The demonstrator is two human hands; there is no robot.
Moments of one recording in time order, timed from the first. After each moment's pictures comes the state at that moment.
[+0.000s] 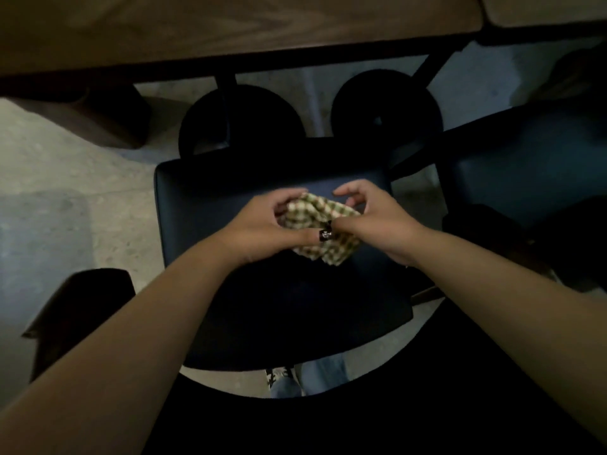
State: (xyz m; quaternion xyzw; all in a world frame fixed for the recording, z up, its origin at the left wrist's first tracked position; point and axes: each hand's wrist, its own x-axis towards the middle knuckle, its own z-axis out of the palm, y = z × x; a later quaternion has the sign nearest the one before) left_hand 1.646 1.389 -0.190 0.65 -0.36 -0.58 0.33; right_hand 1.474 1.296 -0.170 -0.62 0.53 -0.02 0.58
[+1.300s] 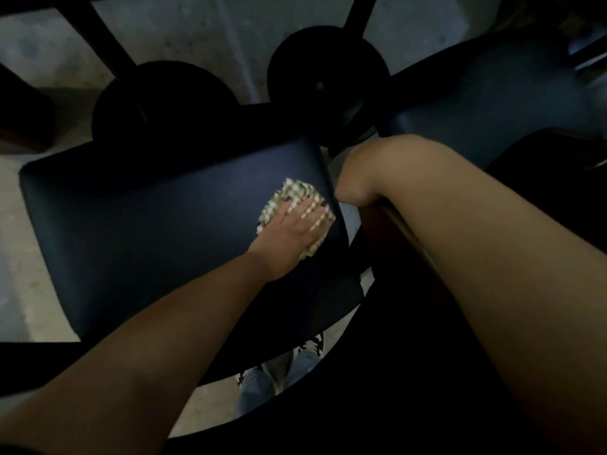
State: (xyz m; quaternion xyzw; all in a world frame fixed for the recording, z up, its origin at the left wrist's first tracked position) left_hand 1.492 1.333 -0.348 0.51 -0.83 -0.15 -0.16; right_hand 1.410 1.219 -0.149 -0.71 0.44 0.50 0.24
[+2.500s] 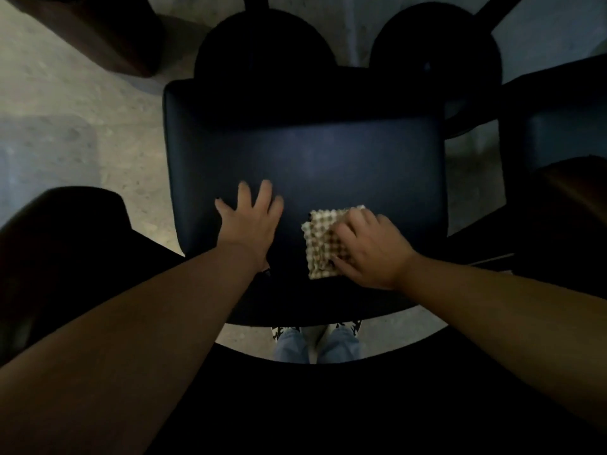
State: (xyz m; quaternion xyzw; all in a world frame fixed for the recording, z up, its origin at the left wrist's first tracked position) left_hand 1.638 1.470 -0.303 0.71 -0.59 -0.21 -0.32; right_hand 1.437 1.367 -0.302 -0.97 0.15 0.17 0.11
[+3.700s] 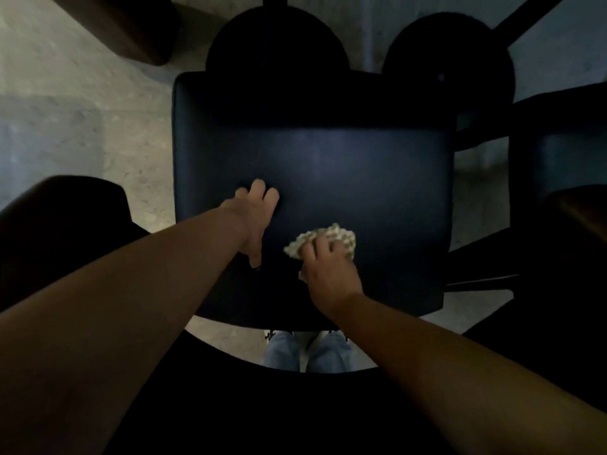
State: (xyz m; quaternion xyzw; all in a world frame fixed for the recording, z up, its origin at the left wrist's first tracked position) left_hand 1.669 1.447 -0.302 0.69 -0.54 -0.40 -0.26; right_hand 1.477 1.436 -0.323 -0.90 0.30 0.24 0.18
